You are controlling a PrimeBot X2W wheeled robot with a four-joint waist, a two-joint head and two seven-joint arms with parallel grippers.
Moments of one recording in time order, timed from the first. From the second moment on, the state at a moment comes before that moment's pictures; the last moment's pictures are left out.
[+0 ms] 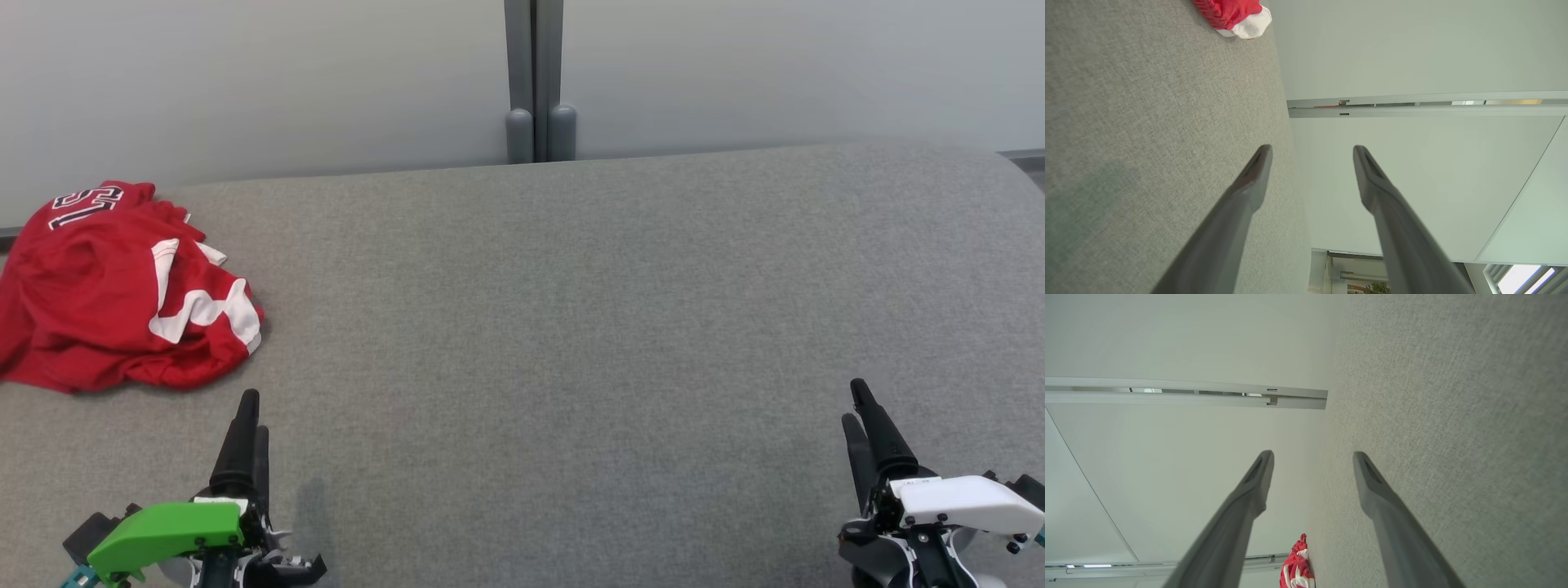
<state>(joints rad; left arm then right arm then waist) -0.06 0.04 0.03 0.25 -1.57 -0.10 0.04 -0.07 -0.03 -0.09 0.30 1.53 0.13 0.04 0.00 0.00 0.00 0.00</state>
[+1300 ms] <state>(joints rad) -0.06 0.04 -0.07 0.16 -0.85 -0.09 -0.10 -0.04 -0.04 -0.07 0.13 0.68 0.13 -0.10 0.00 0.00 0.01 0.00</state>
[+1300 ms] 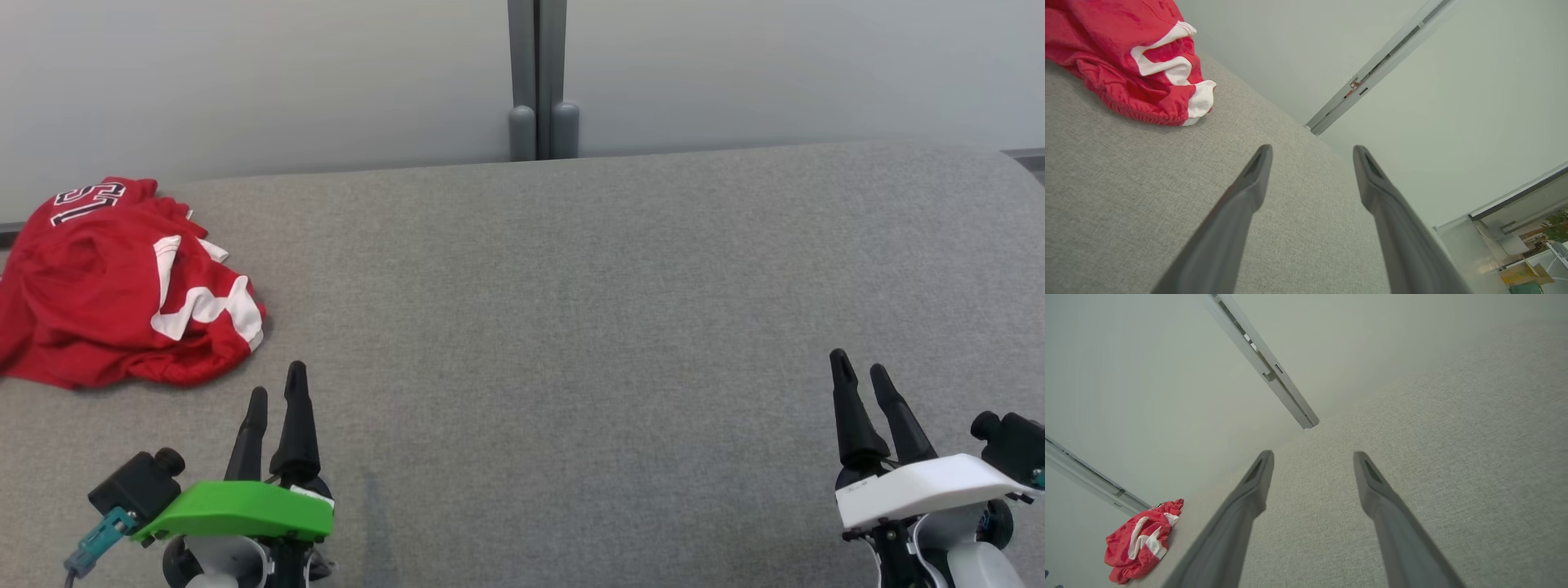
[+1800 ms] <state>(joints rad) -0.03 0.04 -0.09 0.18 -0.67 -0.09 -0.14 -0.03 -0.04 -0.05 0.15 0.48 0.13 -0.14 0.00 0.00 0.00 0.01</state>
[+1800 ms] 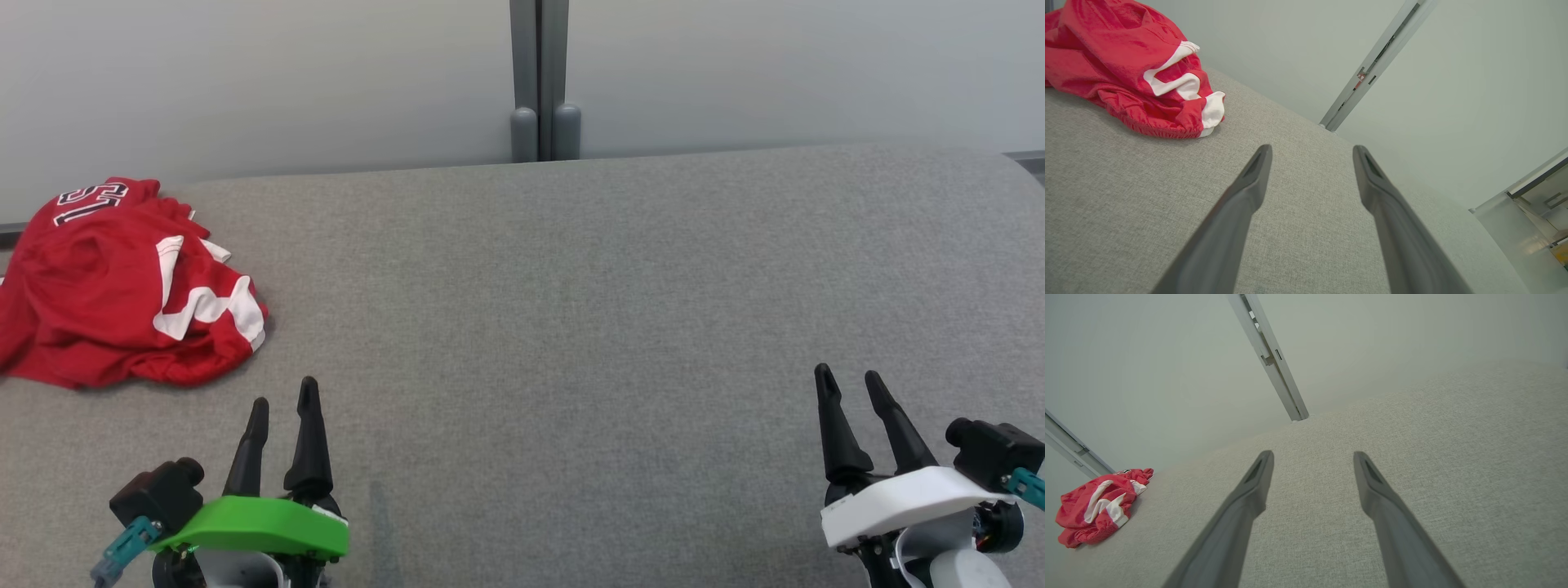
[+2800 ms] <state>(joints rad) -0.02 0.04 -0.12 0.24 -0.46 -0.09 -0.21 -0.02 -0.05 -0.03 0.17 0.18 0.13 -0.21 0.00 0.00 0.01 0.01</state>
